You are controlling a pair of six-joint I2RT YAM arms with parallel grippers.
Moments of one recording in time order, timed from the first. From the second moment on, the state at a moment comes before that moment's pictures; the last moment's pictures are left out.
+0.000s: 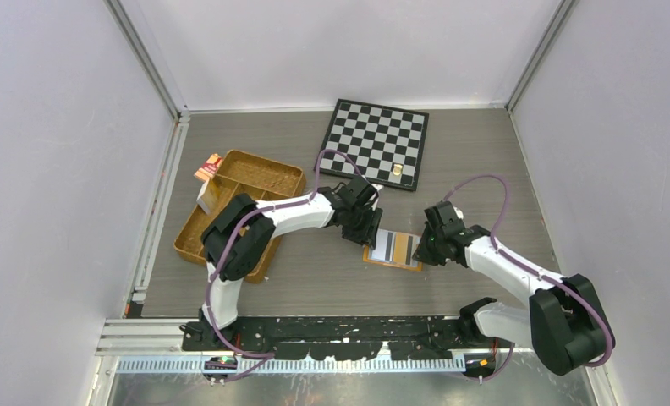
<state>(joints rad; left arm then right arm) -0.88 1.97 1.33 -0.41 0.20 -0.49 0.39 1.15 0.51 -0.45 0.02 0.78</state>
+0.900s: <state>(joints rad) -0.87 1.98 1.33 -0.42 0.16 -0.49 0.37 1.06 0.35 -0.15 -0.19 0.87</state>
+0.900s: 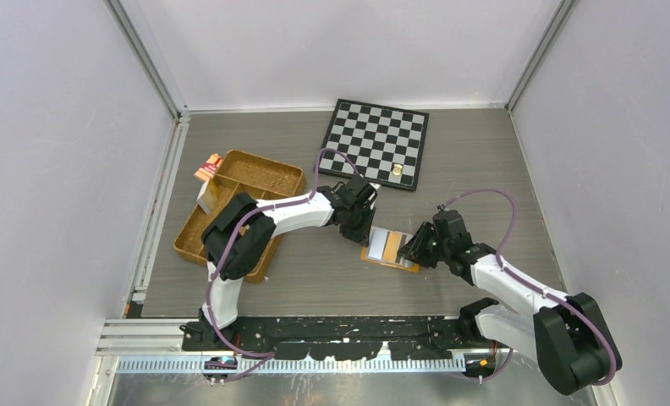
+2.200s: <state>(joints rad) -0.86 1.85 1.15 -0.32 0.21 -0.52 0.47 1.16 0.43 -0.05 -0.22 0.92</state>
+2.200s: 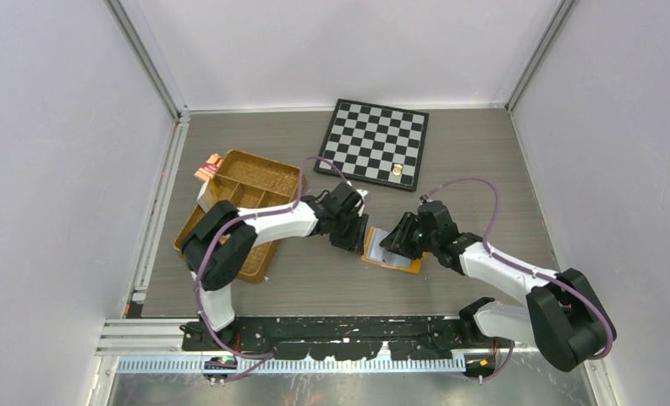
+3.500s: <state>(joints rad) 0.01 1.30 1.09 -0.73 0.06 -0.18 0.53 1.15 0.70 -0.28 0.07 0.74</state>
